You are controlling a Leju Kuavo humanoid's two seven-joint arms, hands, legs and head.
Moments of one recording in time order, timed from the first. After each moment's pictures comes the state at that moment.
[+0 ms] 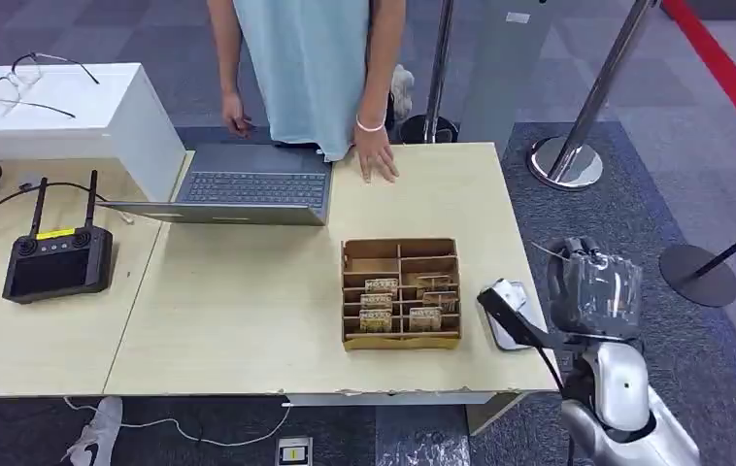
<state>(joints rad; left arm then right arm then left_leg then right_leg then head) -0.12 0.08 -1.15 -0.21 0.63 0.48 0.18 -0.10 -0.45 0.33 -1.70 1.31 -0.56 0.59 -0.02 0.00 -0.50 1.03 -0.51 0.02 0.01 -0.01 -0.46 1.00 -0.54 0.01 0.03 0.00</state>
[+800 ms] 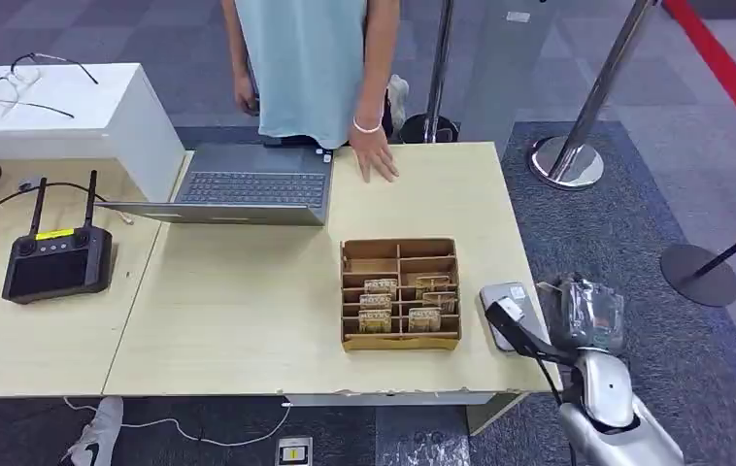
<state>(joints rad) -0.12 0.08 -1.18 -0.21 0.61 0.47 0.19 -0.15 -0.42 0.36 -1.31 1.22 -0.63 0.55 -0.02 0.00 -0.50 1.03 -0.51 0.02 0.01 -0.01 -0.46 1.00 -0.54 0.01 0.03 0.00</state>
